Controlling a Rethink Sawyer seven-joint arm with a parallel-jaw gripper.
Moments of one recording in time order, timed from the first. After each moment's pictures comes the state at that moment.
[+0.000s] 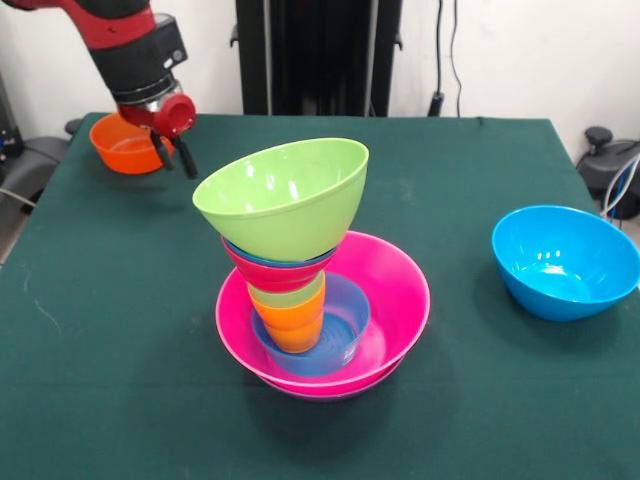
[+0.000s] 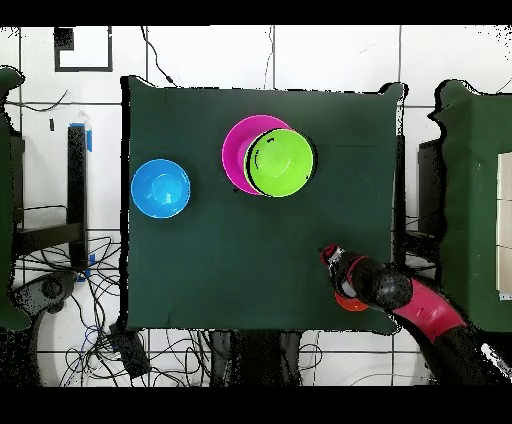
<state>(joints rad) -1.10 -0.48 0.36 1.91 -0.38 0.35 1.99</state>
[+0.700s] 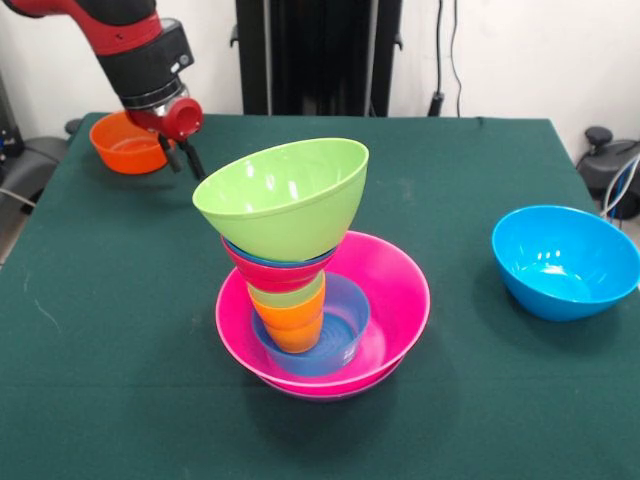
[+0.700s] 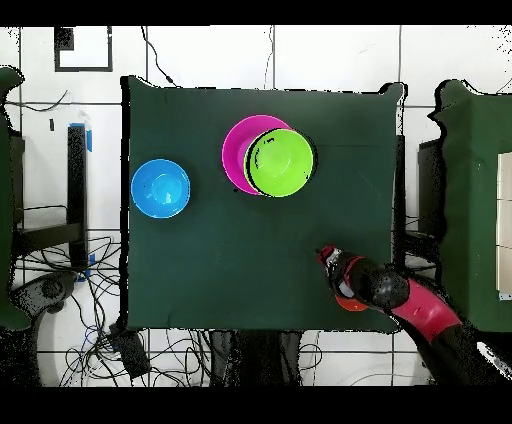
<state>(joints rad) -1.10 -0.47 0.36 1.91 -0.38 0.35 1.99</state>
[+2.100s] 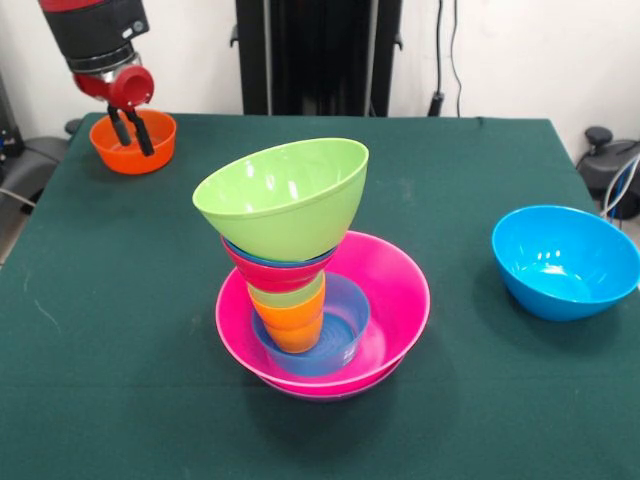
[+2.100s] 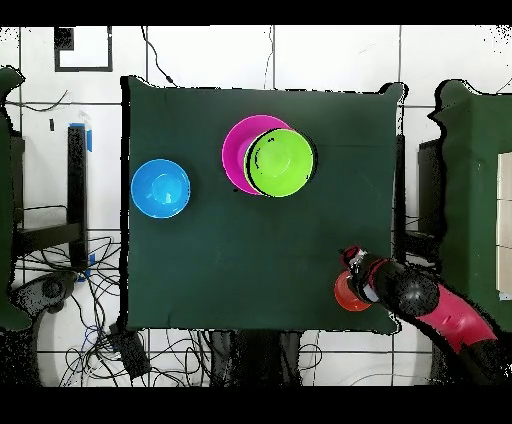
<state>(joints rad) -1.13 -0.59 0.36 1.91 -0.38 0.41 1.99</state>
